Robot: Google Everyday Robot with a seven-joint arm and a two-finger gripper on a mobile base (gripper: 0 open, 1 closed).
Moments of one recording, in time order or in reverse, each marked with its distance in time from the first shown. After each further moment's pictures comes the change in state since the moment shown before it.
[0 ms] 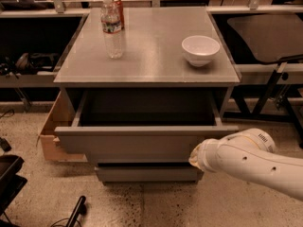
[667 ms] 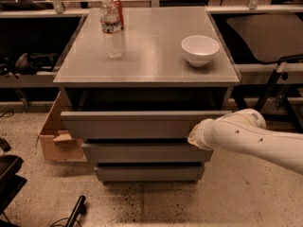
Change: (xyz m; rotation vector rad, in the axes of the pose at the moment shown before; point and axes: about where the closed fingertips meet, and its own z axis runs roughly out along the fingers) arm -0.010 -0.067 0.037 0.041 -0.027 -0.019
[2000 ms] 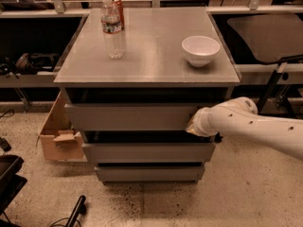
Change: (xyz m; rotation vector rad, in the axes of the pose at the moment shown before) arm -0.004 -0.053 0.033 0.022 -0.010 -0.020
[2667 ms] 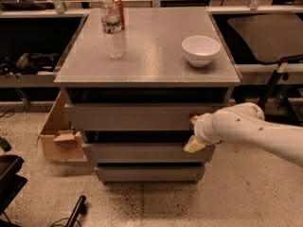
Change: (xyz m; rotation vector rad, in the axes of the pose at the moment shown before) arm -0.004 0.031 -0.023 -0.051 -0.020 -0.022
